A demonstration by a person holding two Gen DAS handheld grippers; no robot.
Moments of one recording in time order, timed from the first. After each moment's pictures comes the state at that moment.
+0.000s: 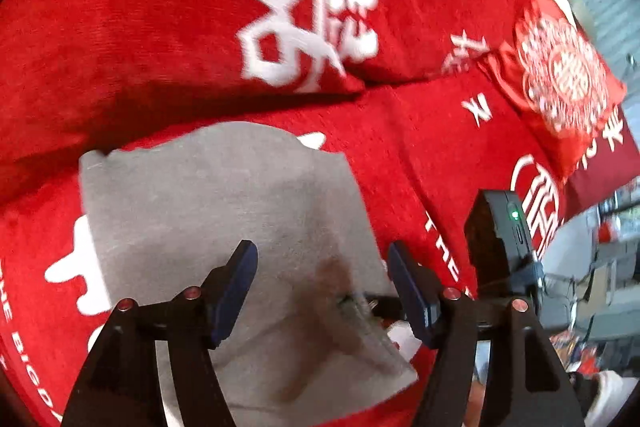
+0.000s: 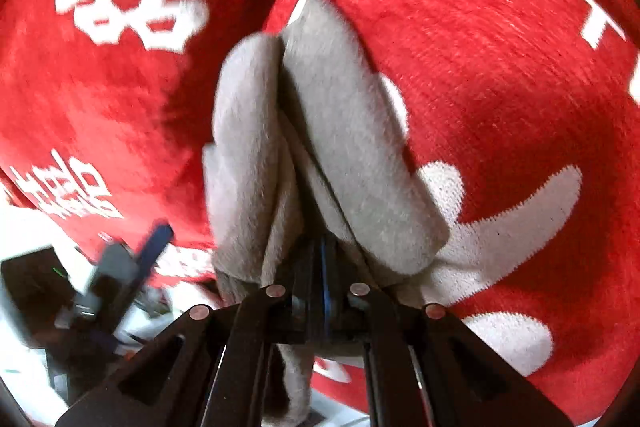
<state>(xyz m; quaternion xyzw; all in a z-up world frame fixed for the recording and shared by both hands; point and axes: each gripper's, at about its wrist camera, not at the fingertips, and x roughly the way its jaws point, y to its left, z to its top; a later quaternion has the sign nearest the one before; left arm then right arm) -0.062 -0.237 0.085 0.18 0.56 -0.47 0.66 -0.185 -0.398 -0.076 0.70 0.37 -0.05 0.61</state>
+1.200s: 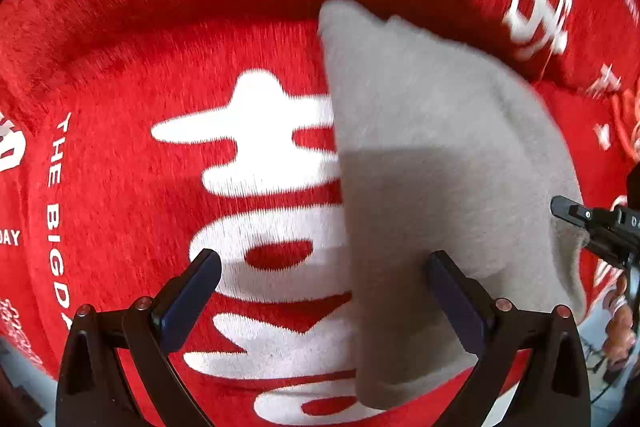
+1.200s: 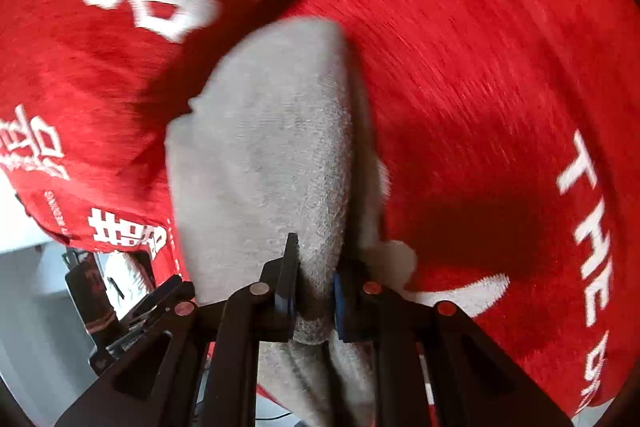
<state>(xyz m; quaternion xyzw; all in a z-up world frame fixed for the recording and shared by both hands) -0.003 -0.119 0.005 0.19 0.63 -0.28 0.70 -0.145 -0.424 -0.069 0.57 0.48 -0.08 0.66</state>
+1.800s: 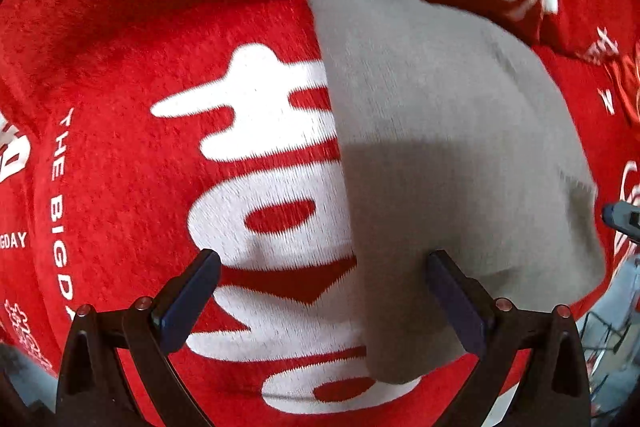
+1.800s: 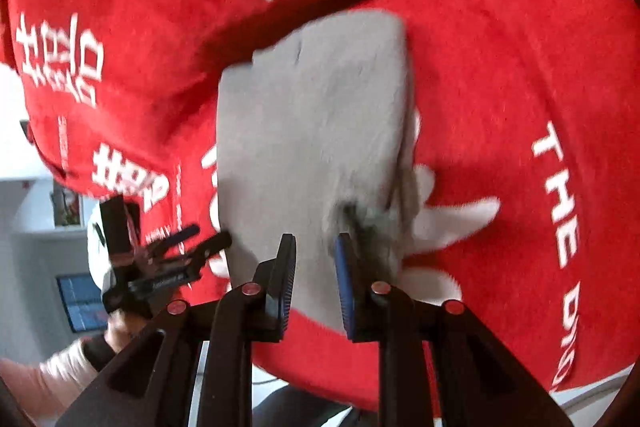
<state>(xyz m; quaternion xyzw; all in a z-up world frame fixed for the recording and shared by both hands) -0.028 -0.102 -0.007 0.22 0.62 -0.29 0.69 -0.158 -0.365 0.011 0.47 0.51 -0.04 0.72</state>
